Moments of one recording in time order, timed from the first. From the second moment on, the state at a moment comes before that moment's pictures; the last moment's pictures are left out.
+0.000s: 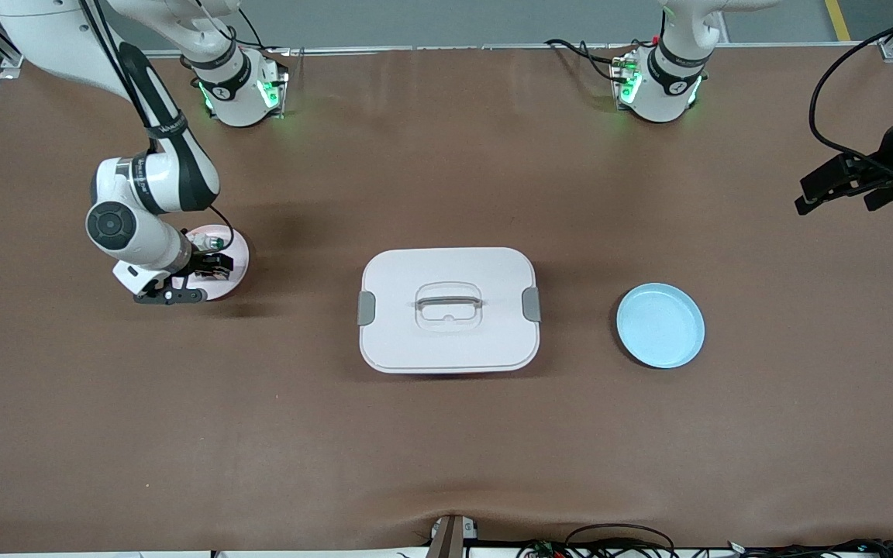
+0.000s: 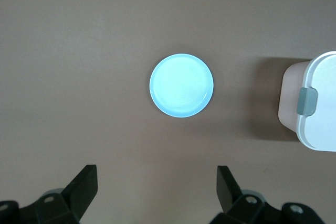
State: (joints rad) left arm -0.02 0.00 -0.03 -1.53 -0.04 1.56 -0.11; right arm 0.04 0.28 -0.01 -2.33 -0.15 2.44 0.11
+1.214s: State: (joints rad) left arm -0.02 0.00 -0.03 -1.53 -0.04 1.56 -0.11; right arm 0.02 0.32 -0.01 -2.37 -0.16 2.53 0.11
